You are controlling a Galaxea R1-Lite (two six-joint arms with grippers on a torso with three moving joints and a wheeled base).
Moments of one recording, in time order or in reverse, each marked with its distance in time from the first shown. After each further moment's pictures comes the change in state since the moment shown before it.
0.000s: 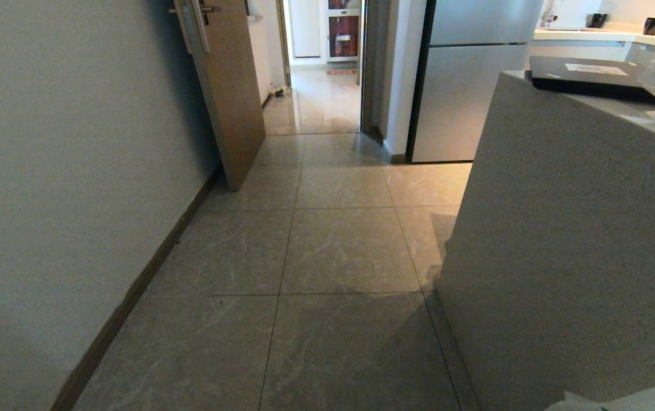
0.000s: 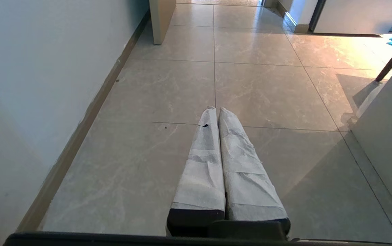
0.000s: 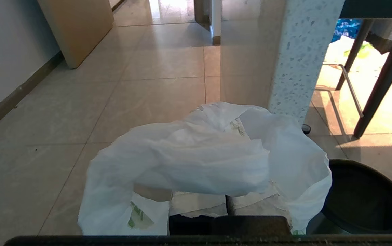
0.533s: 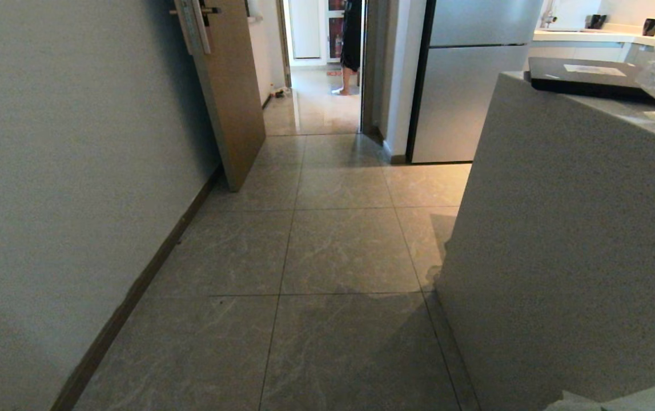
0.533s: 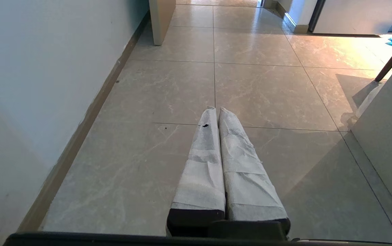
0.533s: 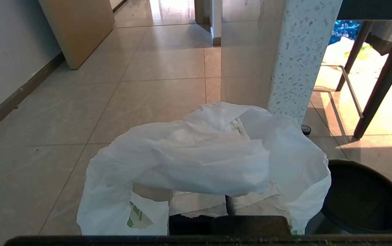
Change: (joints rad) left arm 0.000 0.000 0.000 -0.001 0.000 0.004; right arm 0.000 0.000 0.000 0.000 0.000 0.000
